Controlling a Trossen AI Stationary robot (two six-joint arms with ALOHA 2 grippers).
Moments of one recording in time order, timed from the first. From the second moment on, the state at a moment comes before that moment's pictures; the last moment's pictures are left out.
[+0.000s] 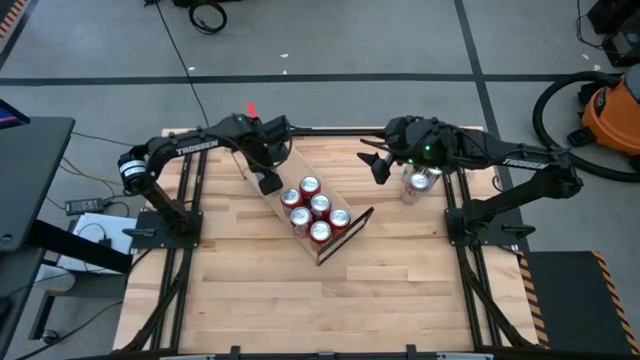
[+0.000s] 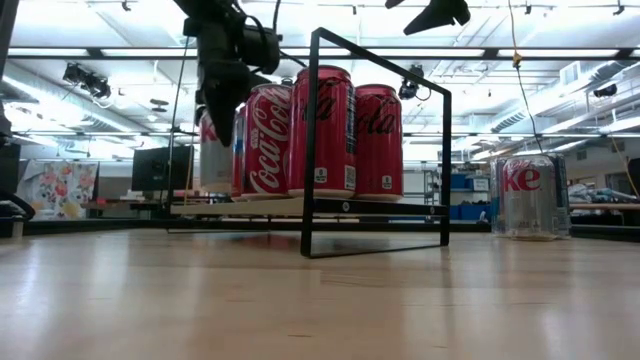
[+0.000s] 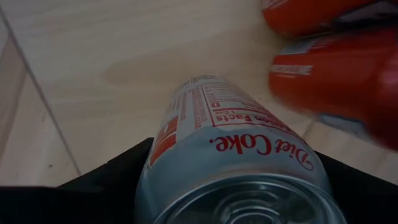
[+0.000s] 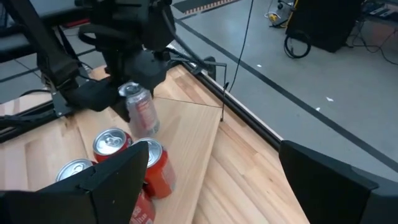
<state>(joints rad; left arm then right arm) 0.48 1.60 1.36 -1.16 0.12 0.03 -0.10 1.19 1.34 -0.65 0.40 0.29</state>
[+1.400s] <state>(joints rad) 0.41 1.68 1.35 -1.10 0.07 -0.03 -0.10 1.19 1.34 -0.63 0.39 0.29</state>
